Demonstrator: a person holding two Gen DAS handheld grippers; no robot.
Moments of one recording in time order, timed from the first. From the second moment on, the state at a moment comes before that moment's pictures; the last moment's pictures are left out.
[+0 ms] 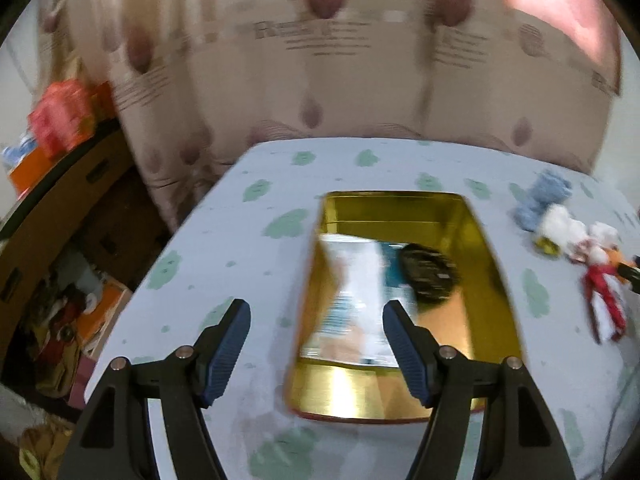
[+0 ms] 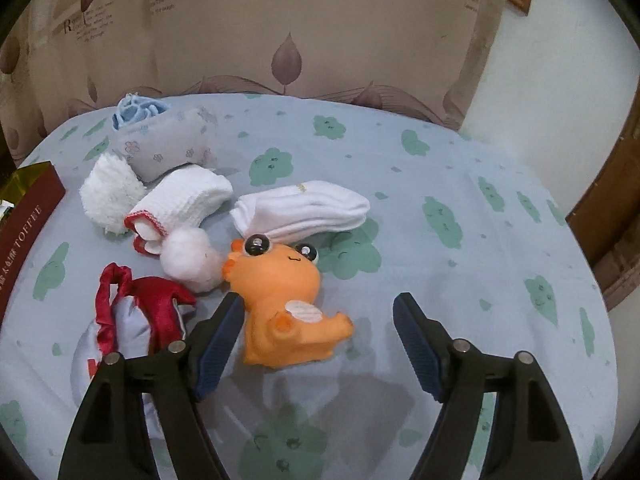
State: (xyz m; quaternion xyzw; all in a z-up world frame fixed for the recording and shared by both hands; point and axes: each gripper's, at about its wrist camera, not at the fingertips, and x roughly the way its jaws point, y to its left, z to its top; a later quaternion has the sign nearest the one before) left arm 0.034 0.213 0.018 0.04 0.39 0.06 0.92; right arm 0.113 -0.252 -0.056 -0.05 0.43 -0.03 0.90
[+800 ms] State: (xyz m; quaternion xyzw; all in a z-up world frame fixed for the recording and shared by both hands) left arm 0.058 -0.038 -0.014 0.09 0.46 -0.19 0.86; right arm 0.089 -0.287 -0.069 0.01 0.42 -0.05 0.91
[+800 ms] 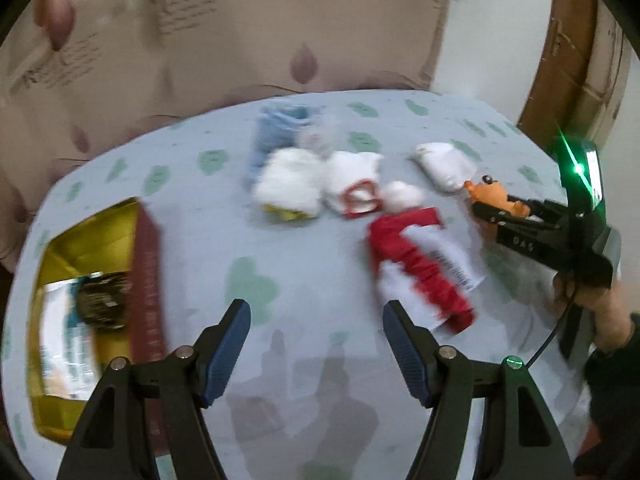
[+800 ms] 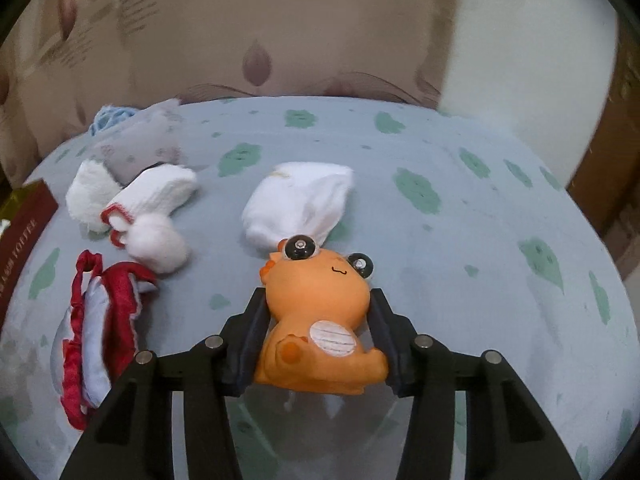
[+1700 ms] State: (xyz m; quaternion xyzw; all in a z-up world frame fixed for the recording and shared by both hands) left arm 0.083 -0.124 -0.064 0.11 0.47 -0.24 0.84; right arm 0.095 -0.301 -0.077 0.05 0.44 -0.03 0.90
